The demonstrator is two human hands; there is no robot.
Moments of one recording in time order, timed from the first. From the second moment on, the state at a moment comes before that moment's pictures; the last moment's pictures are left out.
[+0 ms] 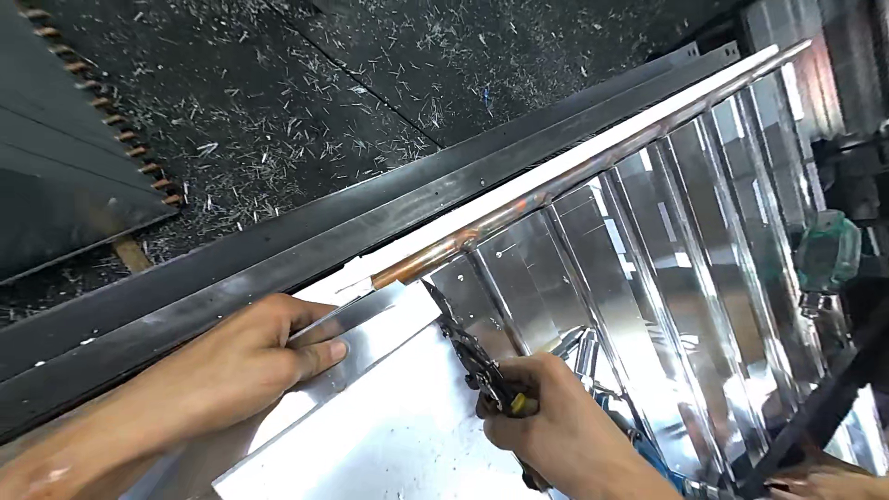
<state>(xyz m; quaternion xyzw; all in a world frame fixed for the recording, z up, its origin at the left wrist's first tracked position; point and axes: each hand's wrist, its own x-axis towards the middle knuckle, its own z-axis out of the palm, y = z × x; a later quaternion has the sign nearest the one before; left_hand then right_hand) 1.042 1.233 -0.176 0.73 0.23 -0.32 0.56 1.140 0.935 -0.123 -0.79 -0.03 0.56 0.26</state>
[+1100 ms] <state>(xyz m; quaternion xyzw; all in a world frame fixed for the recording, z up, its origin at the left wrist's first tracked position) 0.804 1.139 -0.067 0.13 0.28 -0.31 0.90 0.757 0.857 -0.137 -0.98 0.11 0.06 0.14</state>
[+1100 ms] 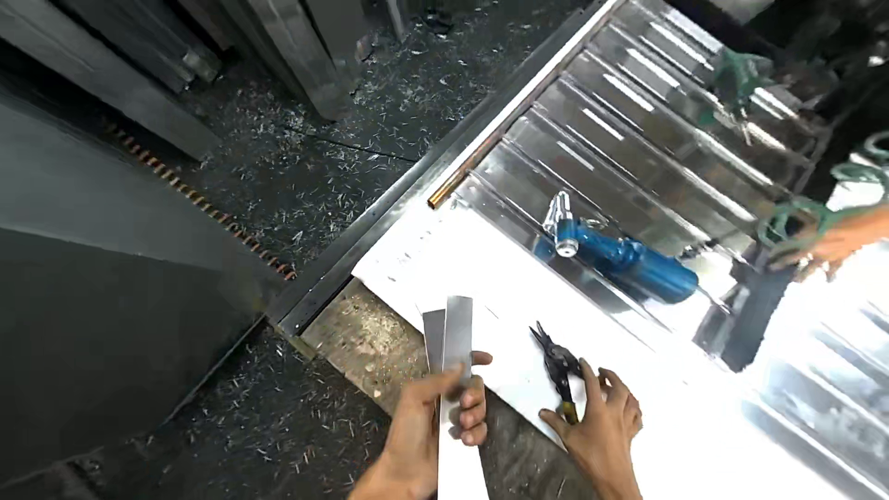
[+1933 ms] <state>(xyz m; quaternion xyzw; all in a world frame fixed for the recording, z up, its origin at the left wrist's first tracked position) 0.748 1.235 -0.053 0.52 0.33 -0.08 0.78 0.692 1.025 -0.073 -0.80 0.04 0.21 0.56</state>
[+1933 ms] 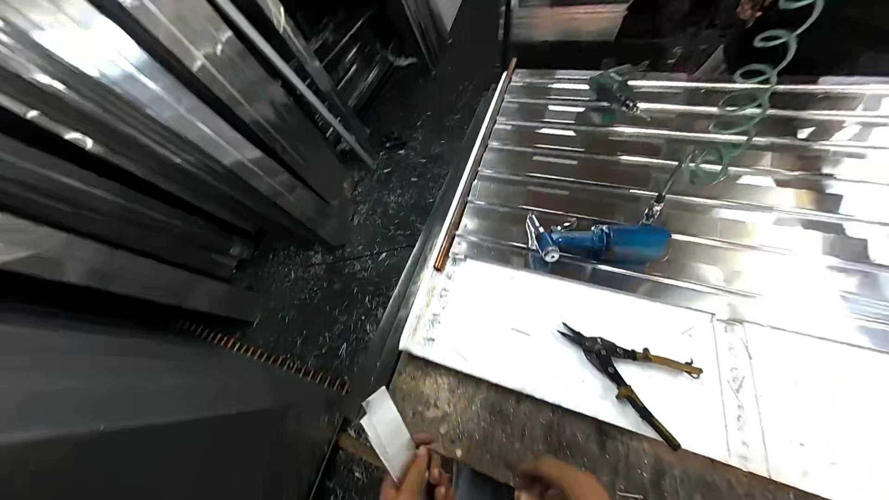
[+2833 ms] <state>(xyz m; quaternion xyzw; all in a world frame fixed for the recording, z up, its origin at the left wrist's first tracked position) 1.157 1.181 -0.195 0.94 0.10 -0.15 0.29 1.068 1.063 -0.201 -0.98 0.01 -0.14 0.14</state>
